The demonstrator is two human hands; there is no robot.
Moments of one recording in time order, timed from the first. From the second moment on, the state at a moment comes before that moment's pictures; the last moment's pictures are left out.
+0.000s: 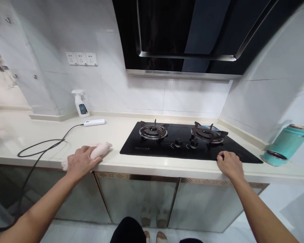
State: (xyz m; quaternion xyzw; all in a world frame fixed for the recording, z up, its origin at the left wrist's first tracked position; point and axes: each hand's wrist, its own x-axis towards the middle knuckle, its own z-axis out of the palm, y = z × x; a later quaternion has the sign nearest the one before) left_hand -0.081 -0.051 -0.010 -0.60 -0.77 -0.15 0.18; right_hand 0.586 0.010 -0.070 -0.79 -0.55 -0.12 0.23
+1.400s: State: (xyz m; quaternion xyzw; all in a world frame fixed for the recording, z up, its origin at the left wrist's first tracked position) left_hand -0.133 -0.056 0.007 -0.50 -0.84 -0.16 0.10; right_hand 0.598 0.008 -0.070 -0.80 -0.57 -0.05 0.17
